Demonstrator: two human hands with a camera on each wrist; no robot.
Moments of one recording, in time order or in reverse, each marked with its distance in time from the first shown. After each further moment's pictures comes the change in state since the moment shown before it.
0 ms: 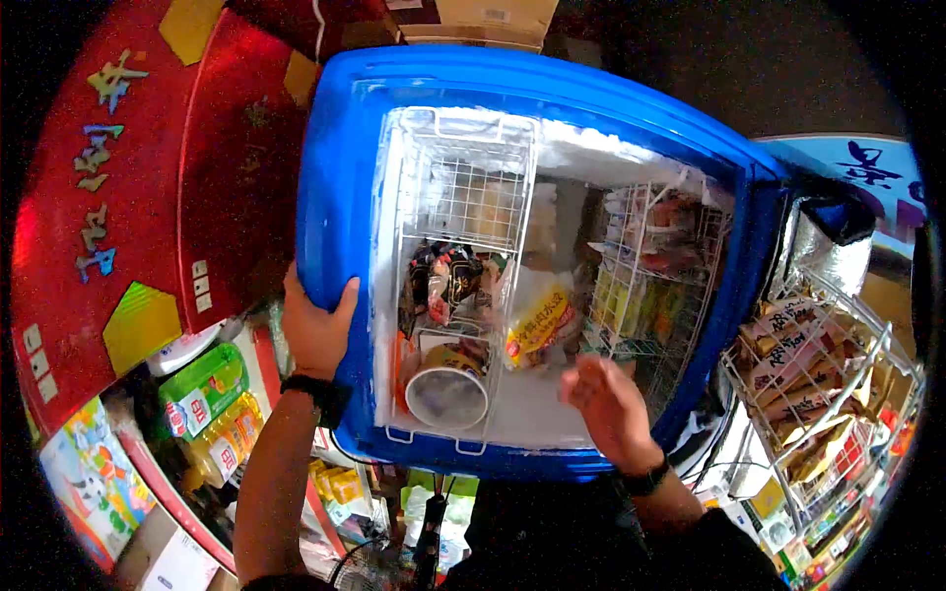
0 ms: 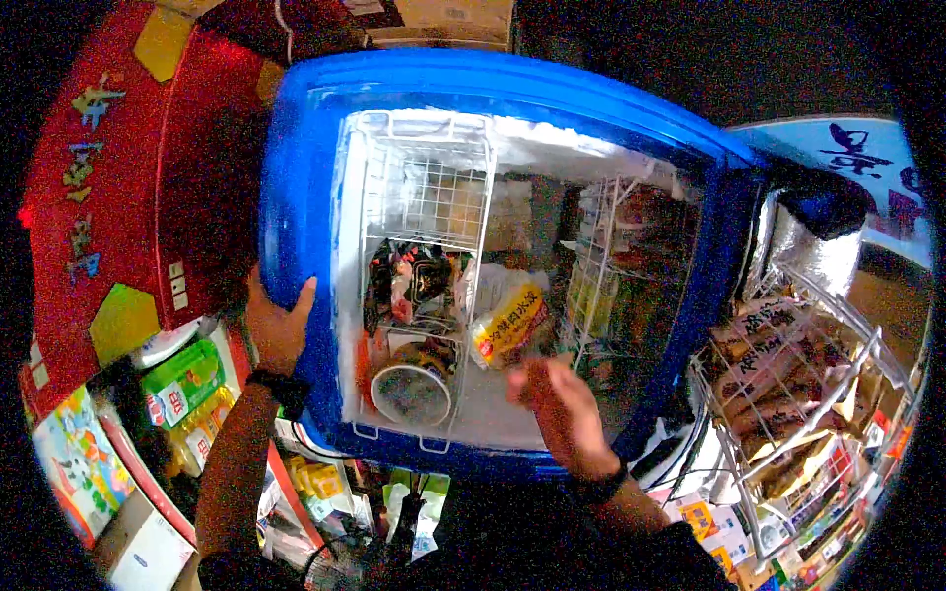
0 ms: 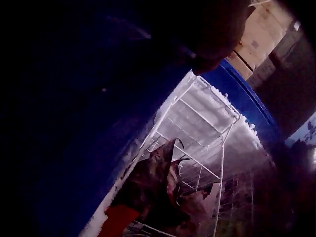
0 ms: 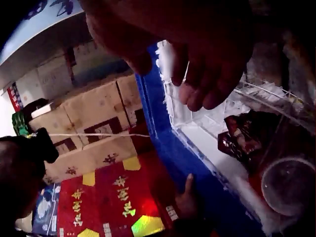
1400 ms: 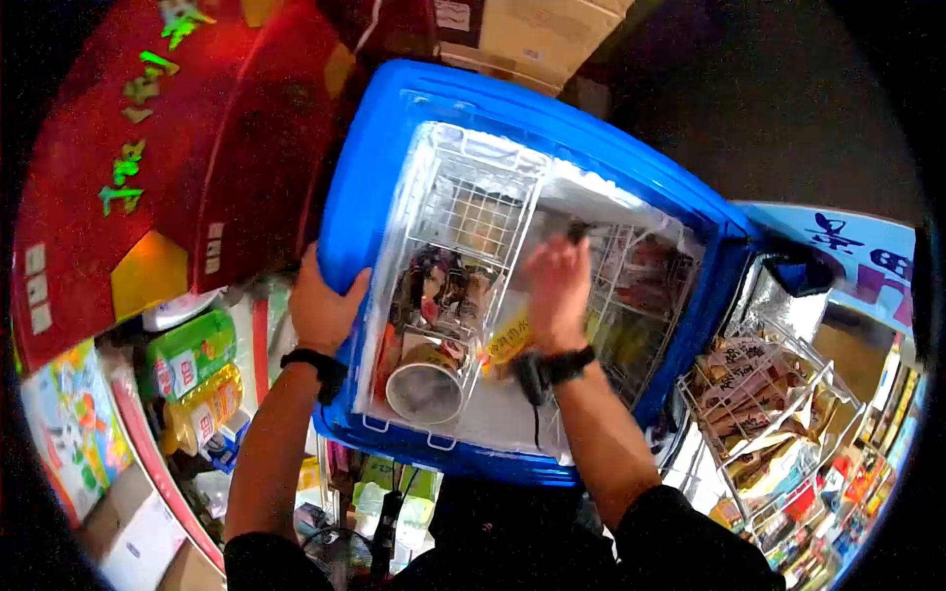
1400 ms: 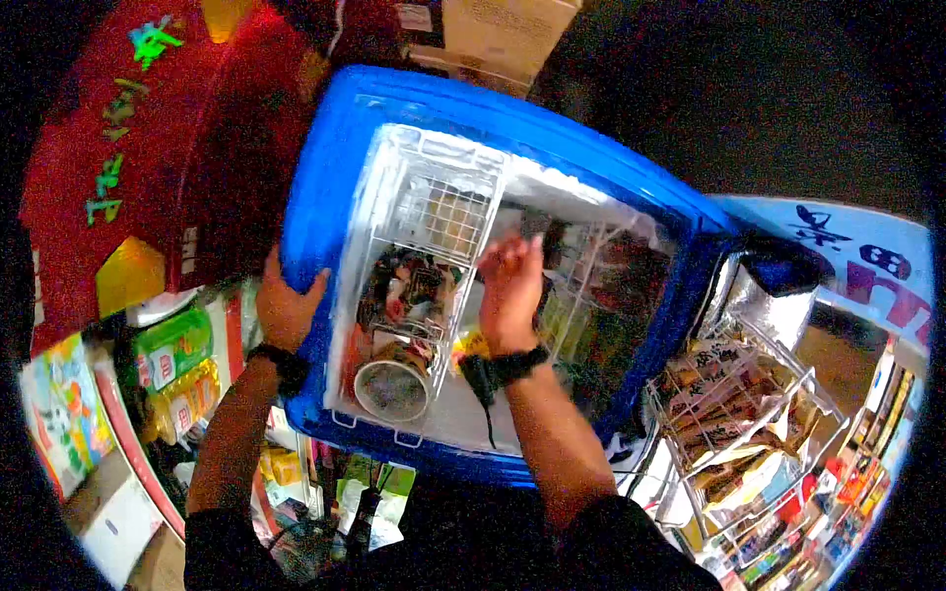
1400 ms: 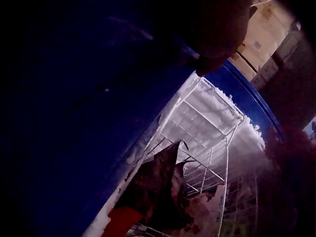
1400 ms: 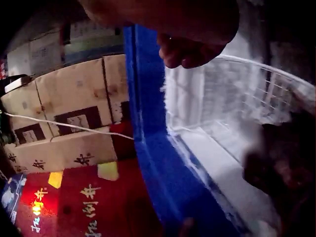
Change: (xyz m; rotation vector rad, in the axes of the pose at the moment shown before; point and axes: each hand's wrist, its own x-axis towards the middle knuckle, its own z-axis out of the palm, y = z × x) left_hand 0.001 0.015 -0.009 0.045 -0.066 -0.242; right_hand 0.176 -0.025 0.086 0.296 0.099 -0.402
